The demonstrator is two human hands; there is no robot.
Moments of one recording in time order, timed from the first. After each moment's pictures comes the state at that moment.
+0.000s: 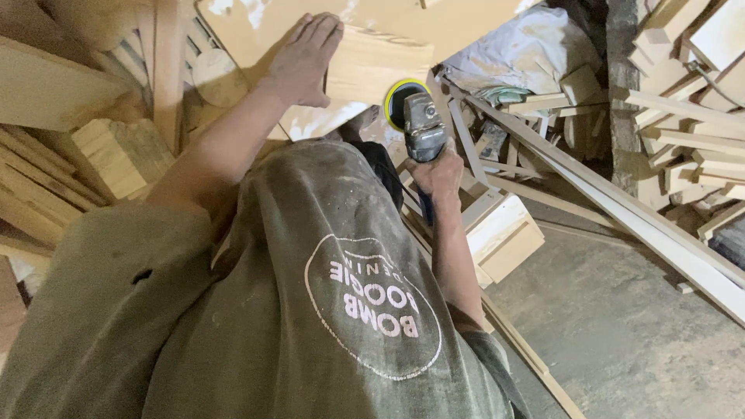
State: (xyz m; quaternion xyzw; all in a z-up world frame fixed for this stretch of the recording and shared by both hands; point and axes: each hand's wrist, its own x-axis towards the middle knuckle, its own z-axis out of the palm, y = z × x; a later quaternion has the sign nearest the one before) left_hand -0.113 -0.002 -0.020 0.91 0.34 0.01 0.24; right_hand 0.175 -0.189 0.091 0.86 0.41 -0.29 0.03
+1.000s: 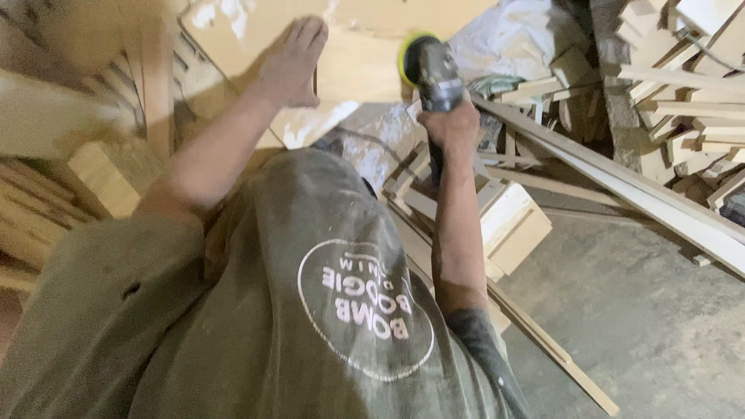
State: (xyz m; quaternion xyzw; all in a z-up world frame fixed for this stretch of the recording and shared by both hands) left_hand -0.108 0.003 -0.010 0.89 0.35 0.03 0.31; right_hand 0.200 -0.116 0.090 0.89 0.37 -0.25 0.00
